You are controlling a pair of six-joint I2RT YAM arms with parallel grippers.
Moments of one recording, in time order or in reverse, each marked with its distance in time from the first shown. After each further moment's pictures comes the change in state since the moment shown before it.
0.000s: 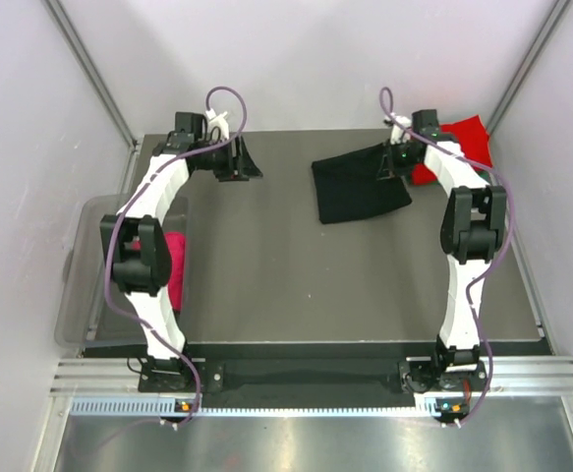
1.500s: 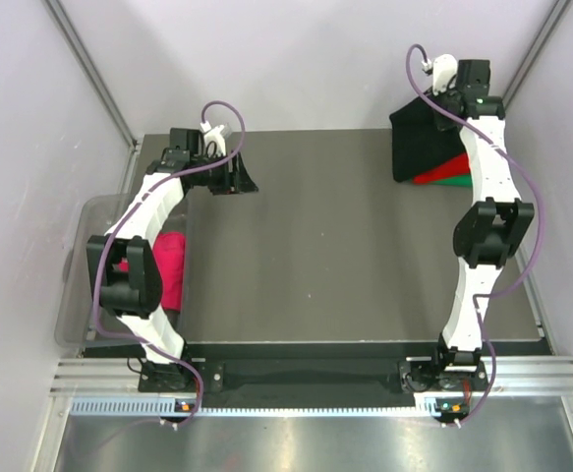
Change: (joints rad) left arm -0.010 -0.208 -0.254 0.070 -0.084 0.033; right arm -0.099 -0.068 0.393 -0.124 0.371 -0.314
